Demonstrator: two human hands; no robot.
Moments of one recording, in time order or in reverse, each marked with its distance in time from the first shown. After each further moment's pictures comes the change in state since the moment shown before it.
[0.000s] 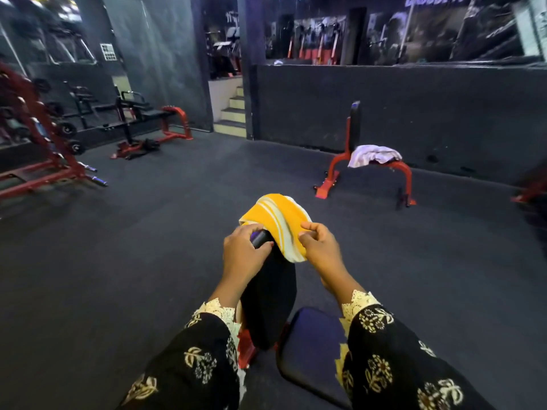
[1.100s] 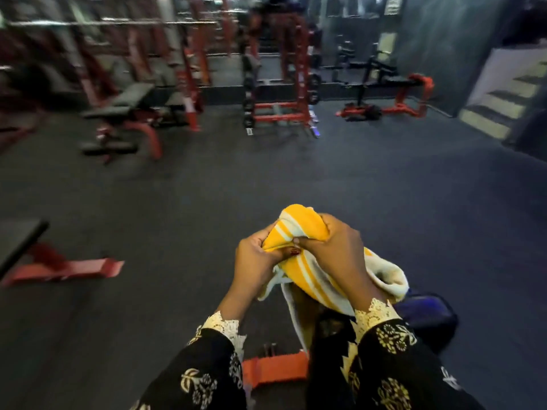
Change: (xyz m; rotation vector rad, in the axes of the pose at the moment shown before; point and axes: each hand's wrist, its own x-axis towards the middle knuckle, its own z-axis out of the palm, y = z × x) left_hand 0.078 -0.064 -0.070 -0.411 0.650 -0.378; right_hand 0.153 -0.072 0.196 -0.334 -0.767 -0.584
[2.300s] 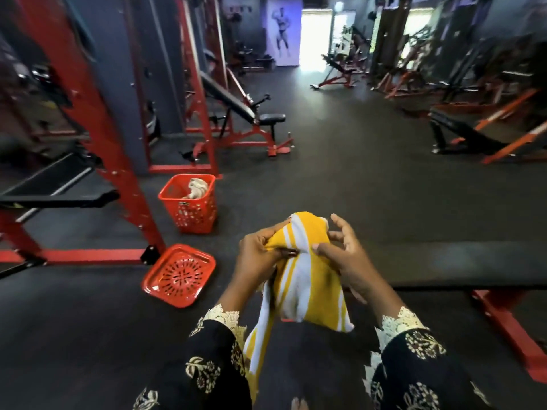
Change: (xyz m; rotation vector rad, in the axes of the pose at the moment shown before) left_hand -0.628 0.008 -0.766 0.319 1.572 -0.048; right_hand -0.570 -0.605 0.588 0.571 -1.805 -0.582
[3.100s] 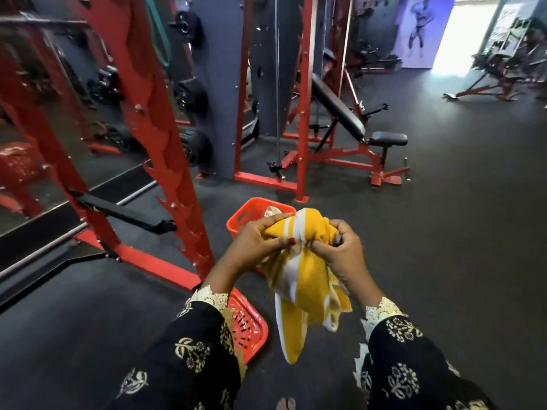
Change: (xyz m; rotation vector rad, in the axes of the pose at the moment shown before) left_hand 0.460 -0.139 -0.282 0.297 0.163 -0.098; right_hand 0.588 -0.007 0.246 0.070 -0.205 -0.145
